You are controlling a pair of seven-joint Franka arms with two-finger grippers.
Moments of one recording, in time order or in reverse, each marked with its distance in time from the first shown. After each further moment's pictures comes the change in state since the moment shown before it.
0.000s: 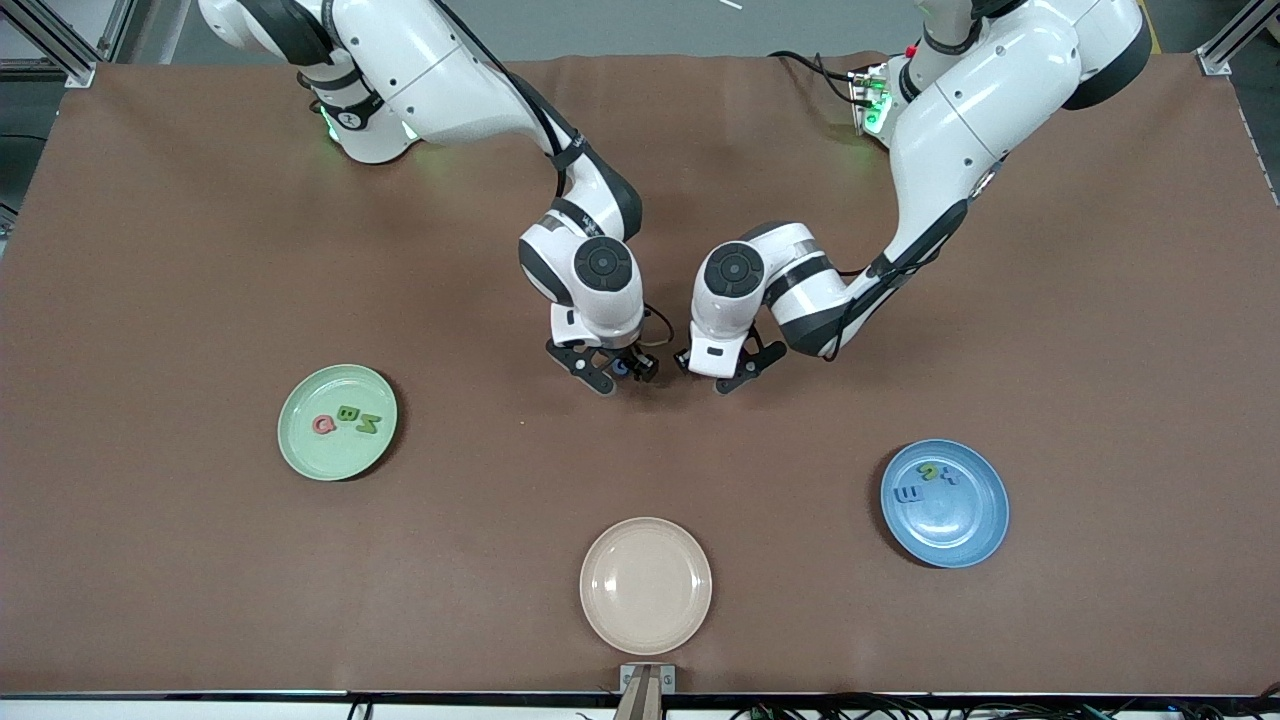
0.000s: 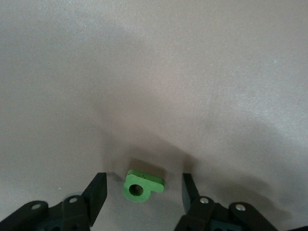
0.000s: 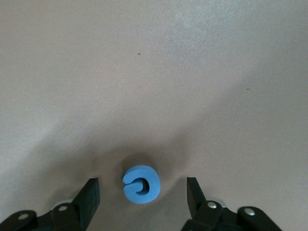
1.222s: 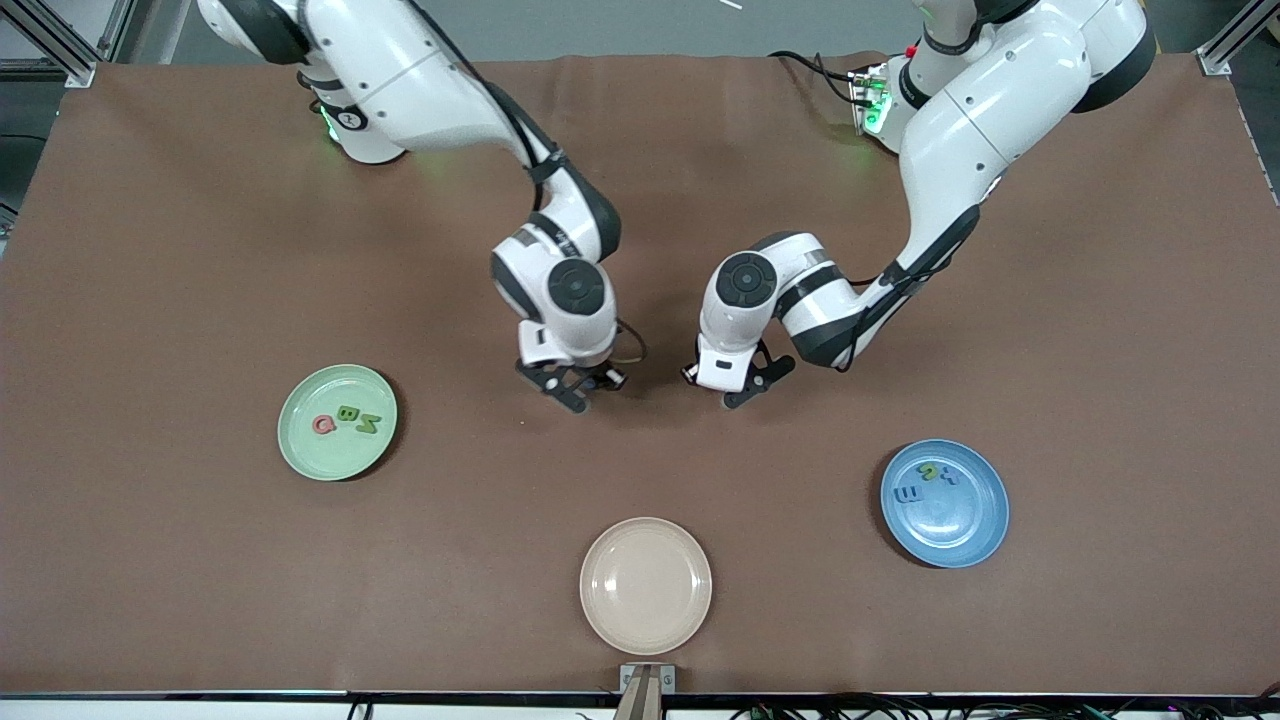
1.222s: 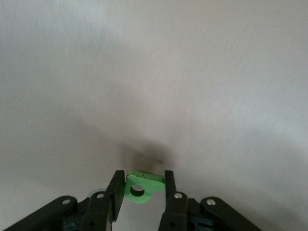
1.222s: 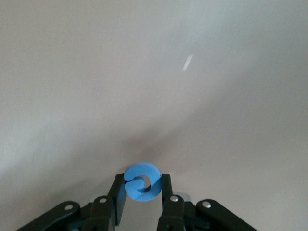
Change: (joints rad) left arm 0.028 0.002 0.012 0.059 0.021 0.013 0.049; right arm -0.133 -0.075 -0.017 0.006 -0.011 -0.160 -0.238
